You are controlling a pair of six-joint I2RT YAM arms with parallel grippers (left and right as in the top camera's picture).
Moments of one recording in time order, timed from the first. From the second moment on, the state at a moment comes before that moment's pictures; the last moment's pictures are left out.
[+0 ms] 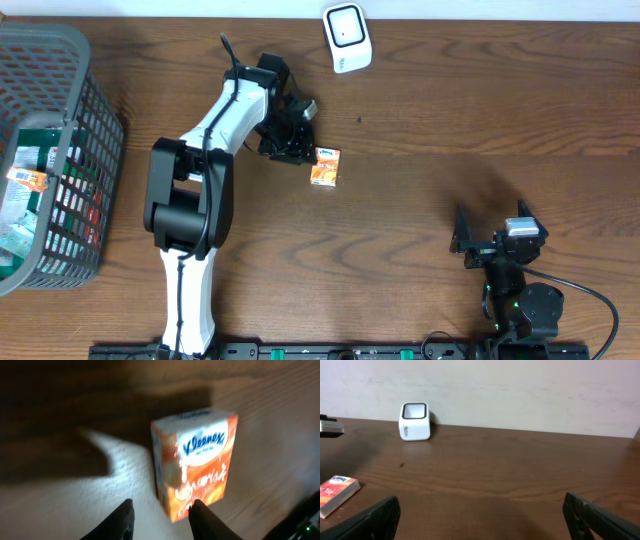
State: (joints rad) left arm -0.26 2.25 1.74 -1.08 0.53 0.02; right arm -0.01 0.01 0.01 -0.06 -0.08 -0.04
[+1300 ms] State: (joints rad) left arm -0.43 1.95 1.60 -1.00 0.10 -0.30; right arm -0.01 0.01 0.01 -0.06 -0.08 -0.04
